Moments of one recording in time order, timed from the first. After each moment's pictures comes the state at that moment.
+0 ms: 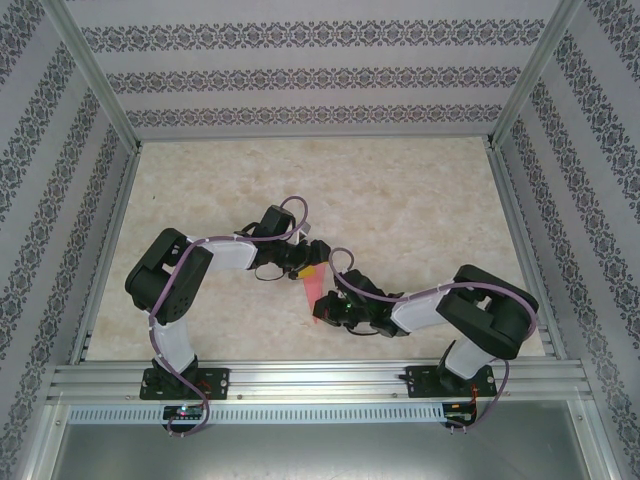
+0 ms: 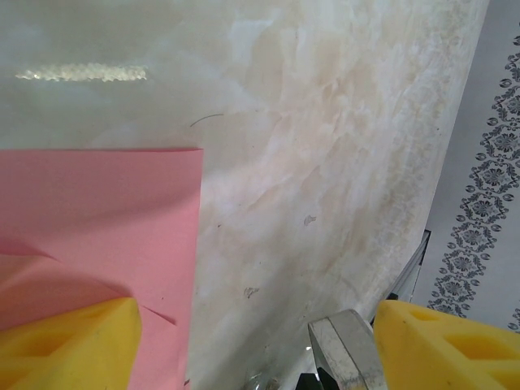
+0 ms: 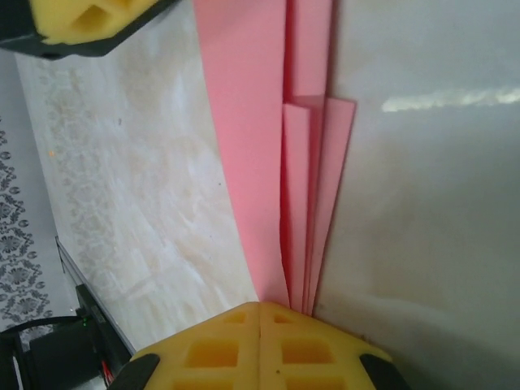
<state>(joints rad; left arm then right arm) -0.56 1.85 0.94 0.01 0.69 -0.90 0.95 1.60 0.40 0.47 -0.29 1.20</state>
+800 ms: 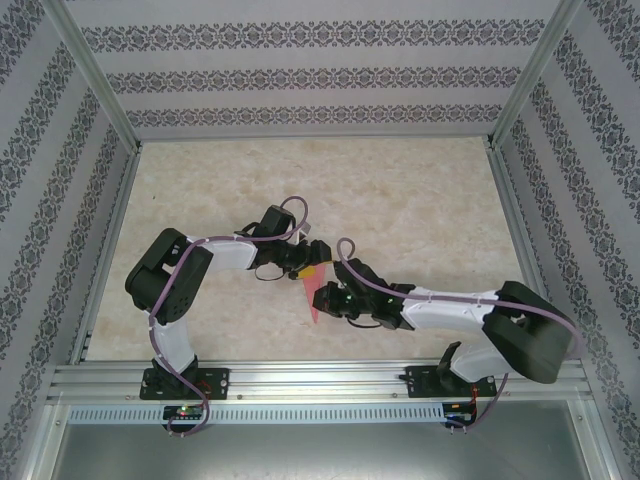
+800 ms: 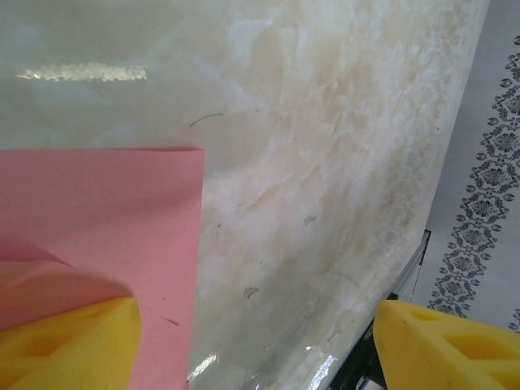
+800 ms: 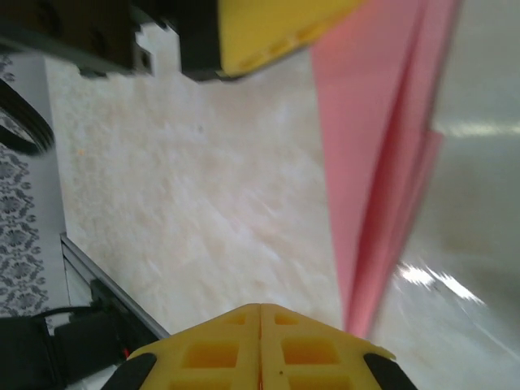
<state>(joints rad) -0.56 1.85 0.94 0.01 0.69 -0.90 0.95 1.41 0.54 0.15 -0.22 1.13</state>
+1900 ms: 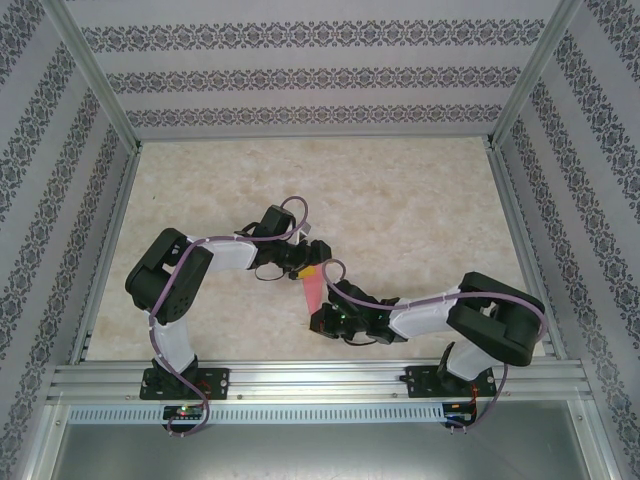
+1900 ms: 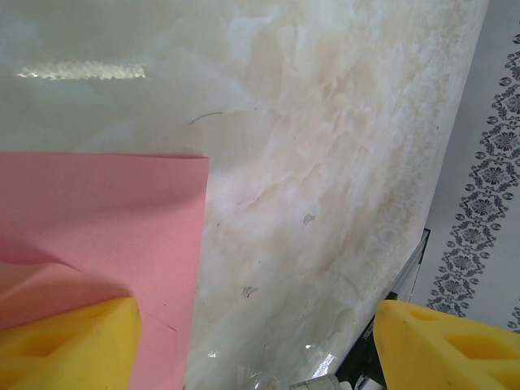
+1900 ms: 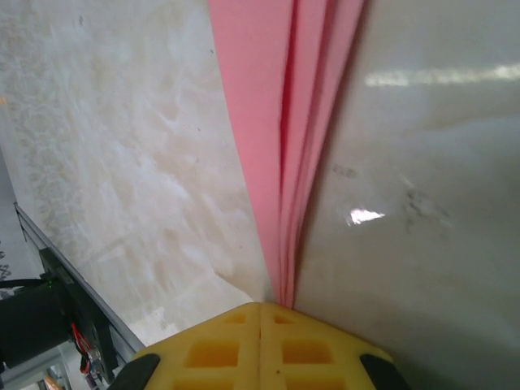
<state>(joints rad) -0.56 1.85 0.94 0.01 0.69 -0.90 1.06 1.53 0.44 0.29 -0.23 1.23</state>
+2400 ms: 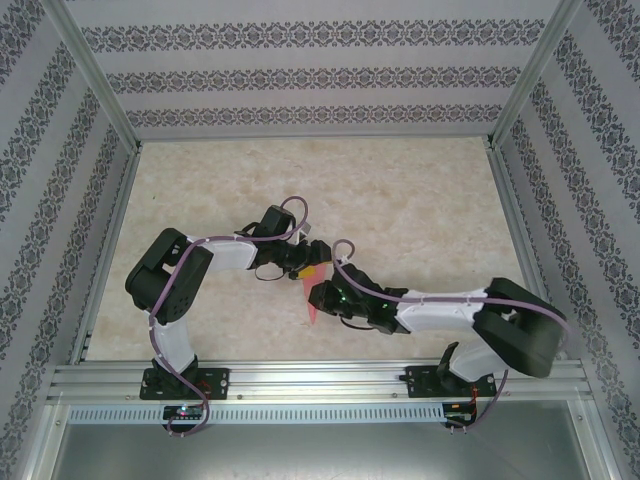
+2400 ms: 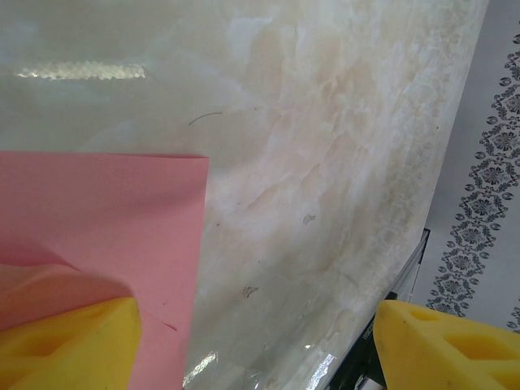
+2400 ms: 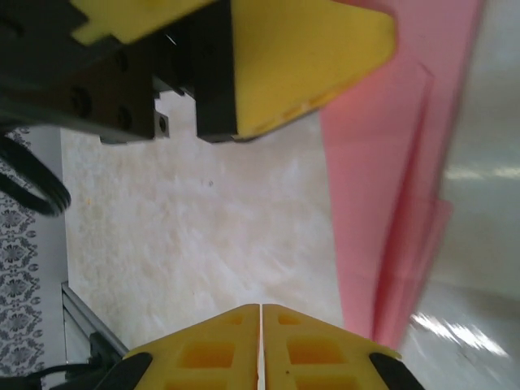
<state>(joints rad) -0.56 1.85 0.94 0.01 0.69 -0.90 1.01 1.47 0.54 0.27 -0.06 1.18</state>
